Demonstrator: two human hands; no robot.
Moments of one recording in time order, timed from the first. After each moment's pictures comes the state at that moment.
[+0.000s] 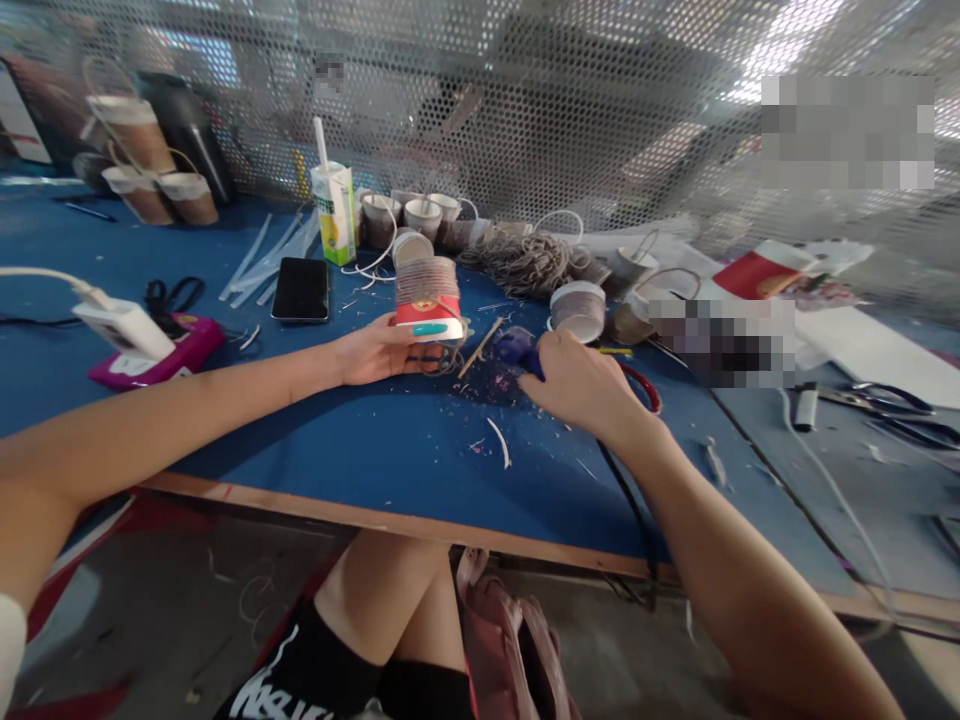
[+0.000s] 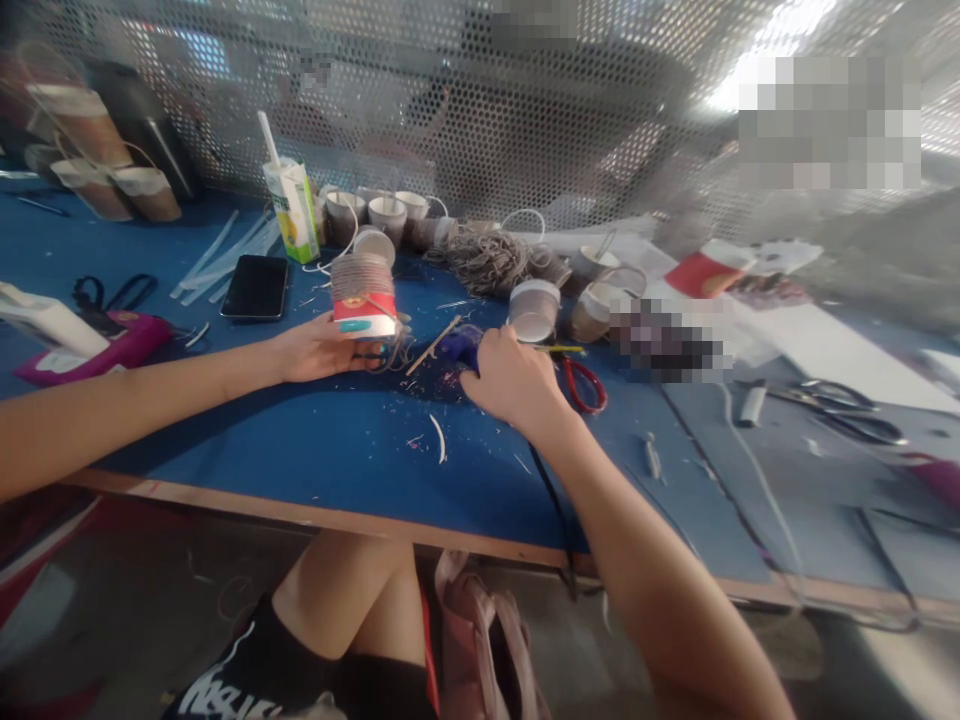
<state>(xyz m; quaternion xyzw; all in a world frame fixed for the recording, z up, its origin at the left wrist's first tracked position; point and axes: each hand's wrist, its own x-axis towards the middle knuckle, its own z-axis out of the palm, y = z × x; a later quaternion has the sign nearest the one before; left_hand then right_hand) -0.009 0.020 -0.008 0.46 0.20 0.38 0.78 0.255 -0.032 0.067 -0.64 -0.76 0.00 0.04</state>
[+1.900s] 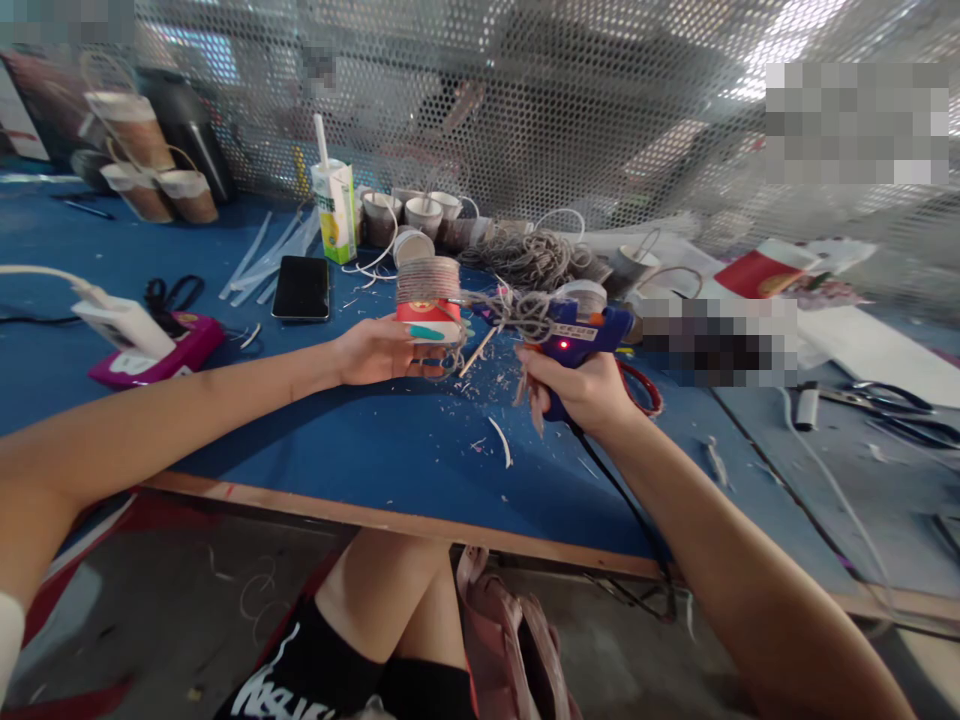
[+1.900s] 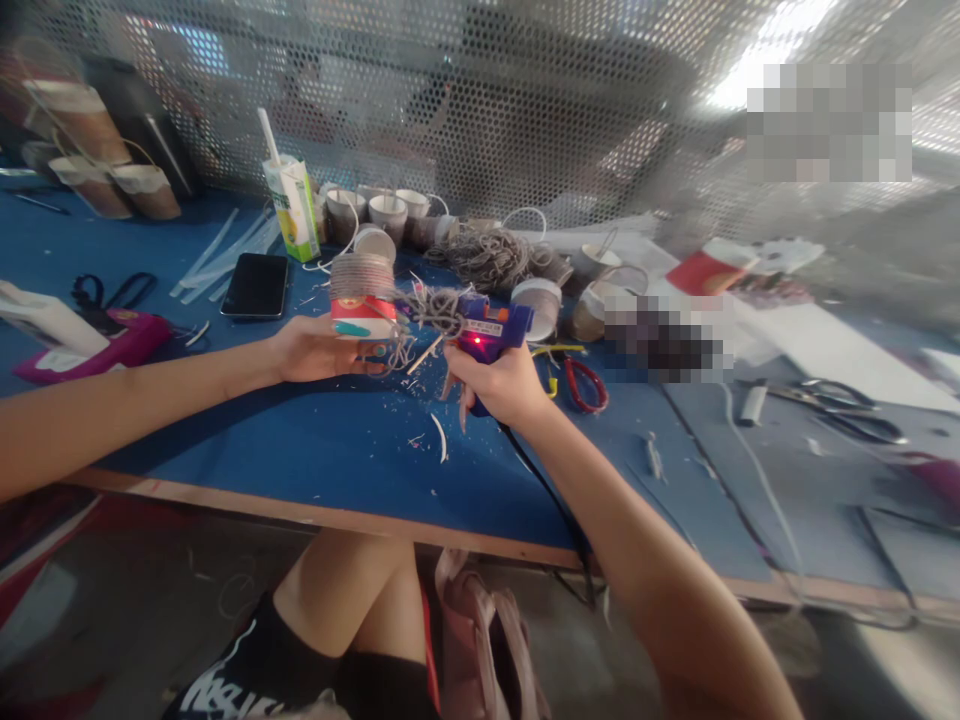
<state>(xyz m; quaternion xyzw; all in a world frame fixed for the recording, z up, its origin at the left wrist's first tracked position) -0.013 0.023 -0.012 0.48 0.12 0.33 0.81 0.249 -0.047 0.055 -0.48 -0.68 0.37 0.41</state>
